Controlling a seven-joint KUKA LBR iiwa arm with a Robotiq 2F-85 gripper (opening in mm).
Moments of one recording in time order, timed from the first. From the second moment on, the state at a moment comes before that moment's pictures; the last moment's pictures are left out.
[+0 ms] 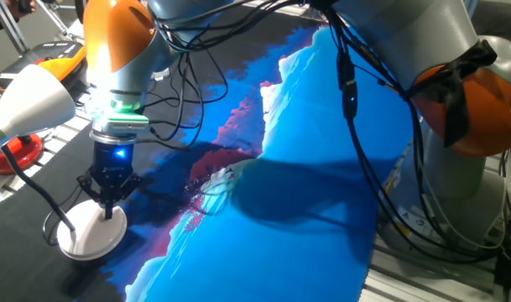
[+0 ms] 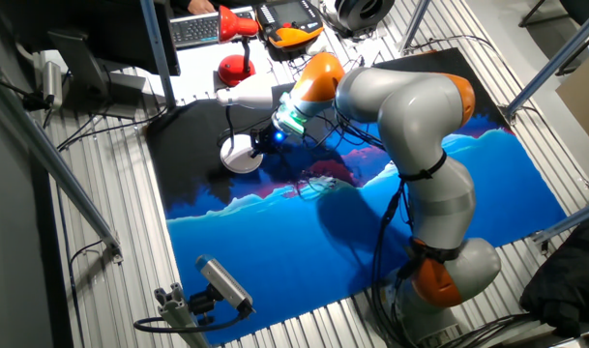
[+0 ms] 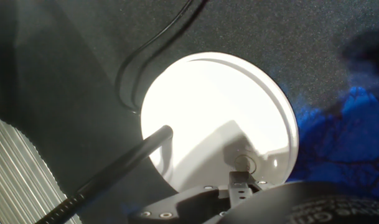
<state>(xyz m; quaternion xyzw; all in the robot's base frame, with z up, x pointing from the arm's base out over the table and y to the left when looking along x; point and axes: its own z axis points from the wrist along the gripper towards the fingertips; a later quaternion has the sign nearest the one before) 0.591 0.310 0.061 -0.24 -0.93 -0.28 0.09</state>
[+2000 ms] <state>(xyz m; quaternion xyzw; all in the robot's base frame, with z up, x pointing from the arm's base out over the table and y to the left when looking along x) 0.559 0.185 0.141 -0.03 -0.99 -0.07 0.08</state>
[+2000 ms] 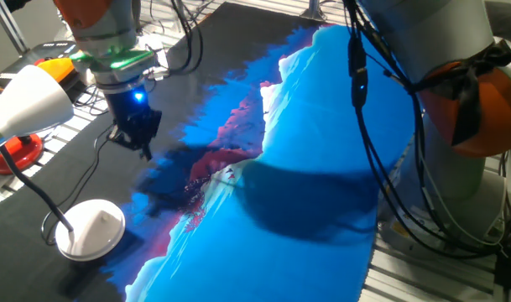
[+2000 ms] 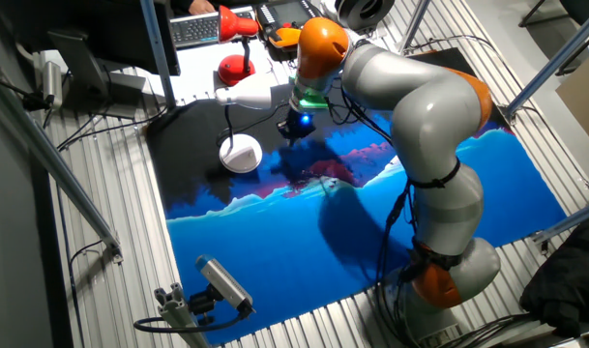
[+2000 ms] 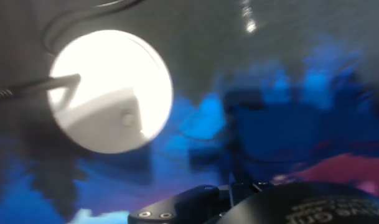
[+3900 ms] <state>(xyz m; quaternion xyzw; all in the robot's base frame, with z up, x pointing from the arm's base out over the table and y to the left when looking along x) 0.518 0.107 0.138 0.01 -1.00 0.00 0.04</state>
